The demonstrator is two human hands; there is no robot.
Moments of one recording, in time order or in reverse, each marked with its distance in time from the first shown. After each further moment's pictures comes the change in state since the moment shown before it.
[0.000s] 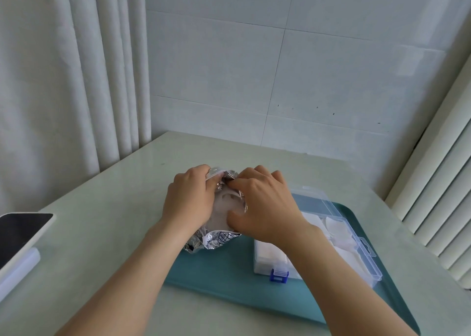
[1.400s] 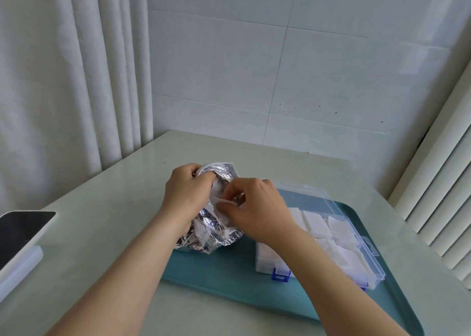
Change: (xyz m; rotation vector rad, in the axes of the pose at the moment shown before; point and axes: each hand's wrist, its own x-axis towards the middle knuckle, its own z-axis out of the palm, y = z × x) left_hand 0.007 -0.003 0.001 -0.567 0.006 -0.351; right_hand 0.001 -0.004 0.022 0.473 0.037 0.181
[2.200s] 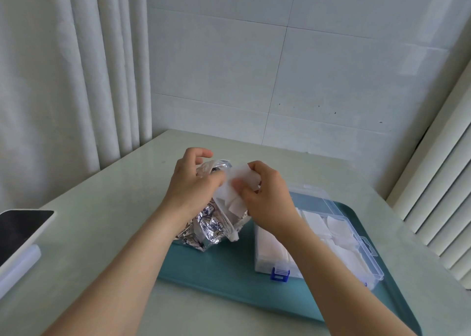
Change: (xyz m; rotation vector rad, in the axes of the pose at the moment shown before) left_hand -0.011 0.016 -0.005 -0.063 -0.125 0.070; right_hand 0.008 0.007 -0.006 0.350 0.135 0.160
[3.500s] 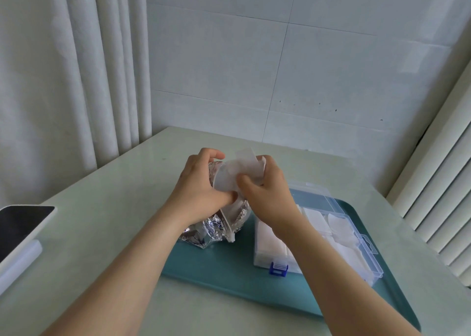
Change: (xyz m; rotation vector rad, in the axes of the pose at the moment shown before) left_hand 0.003 -0.013 0.003 0.356 -0.079 0.202; right_hand -0.006 -0.012 -0.002 0.231 0.020 0.104
